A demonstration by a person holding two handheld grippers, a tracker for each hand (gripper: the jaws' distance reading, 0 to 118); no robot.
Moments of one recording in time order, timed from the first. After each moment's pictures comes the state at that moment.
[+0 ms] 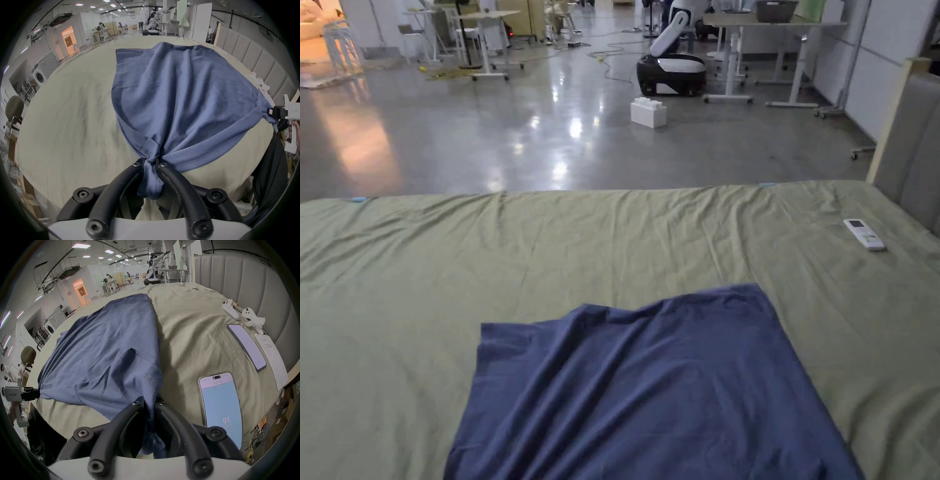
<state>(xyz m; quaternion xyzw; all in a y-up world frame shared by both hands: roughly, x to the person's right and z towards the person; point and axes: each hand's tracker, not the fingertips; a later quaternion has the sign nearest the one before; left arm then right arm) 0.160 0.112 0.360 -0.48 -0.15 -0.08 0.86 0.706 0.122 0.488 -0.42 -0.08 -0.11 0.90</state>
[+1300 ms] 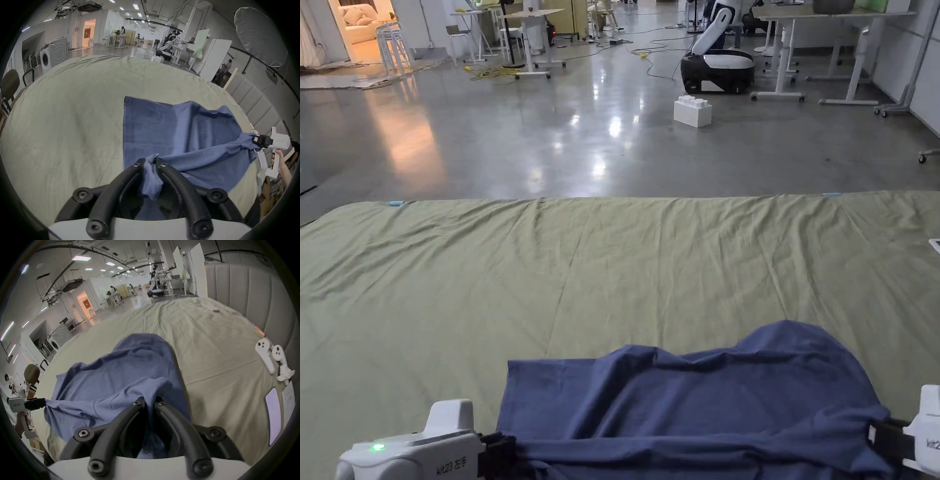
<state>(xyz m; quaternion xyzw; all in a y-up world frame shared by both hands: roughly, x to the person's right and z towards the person) 0.166 0.129 0.158 -0.42 -0.14 0.05 0.89 0.736 0.141 0.248 -0.40 -0.06 -0.14 0.90</state>
